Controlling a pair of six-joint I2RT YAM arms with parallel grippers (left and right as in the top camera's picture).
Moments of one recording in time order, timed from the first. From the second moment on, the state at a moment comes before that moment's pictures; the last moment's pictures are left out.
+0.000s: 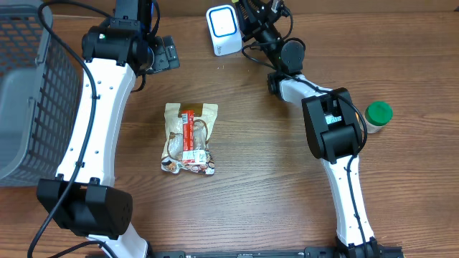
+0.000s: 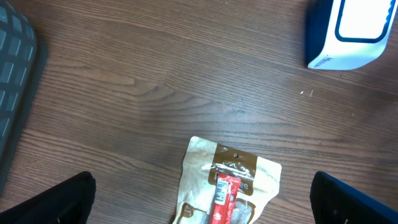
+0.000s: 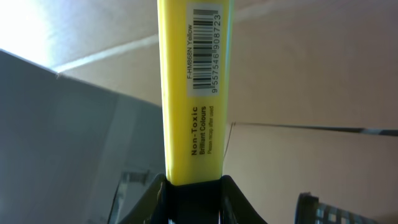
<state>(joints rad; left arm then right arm) -0.14 1.84 1.93 -1.16 -0.15 -0.41 0.29 2.62 1.83 1.42 -0.38 2.09</state>
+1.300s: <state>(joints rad) -0.14 1.84 1.93 -1.16 -0.15 -0.41 0.26 2.62 1.83 1.09 -0.75 2.09</state>
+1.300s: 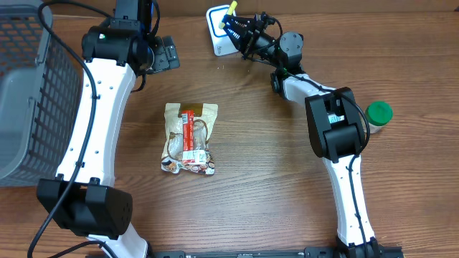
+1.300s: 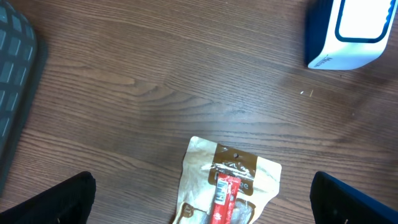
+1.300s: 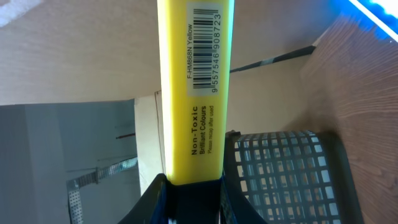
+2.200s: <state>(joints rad) -0.14 1.84 1.93 -1.16 -0.15 -0.41 0.22 2.62 1.83 1.24 -1.07 2.08</state>
